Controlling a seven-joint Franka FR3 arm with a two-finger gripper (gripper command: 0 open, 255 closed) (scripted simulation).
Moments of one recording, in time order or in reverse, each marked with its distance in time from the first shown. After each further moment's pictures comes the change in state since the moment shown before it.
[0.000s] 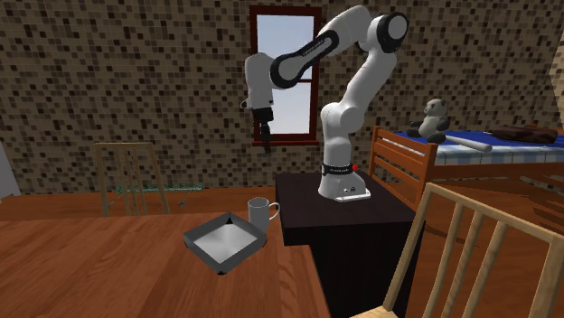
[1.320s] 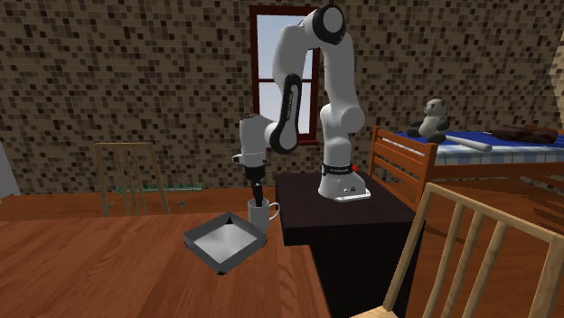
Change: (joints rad) arm 0.030 0.752 0.093 -0.013 -0.163 0.828 0.101
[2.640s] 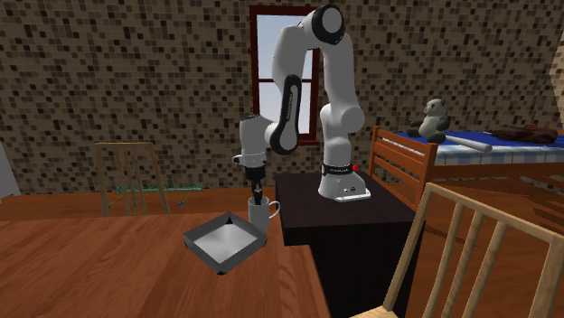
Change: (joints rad) arm 0.000 0.008 -0.001 0.000 -0.005 0.010 0.003
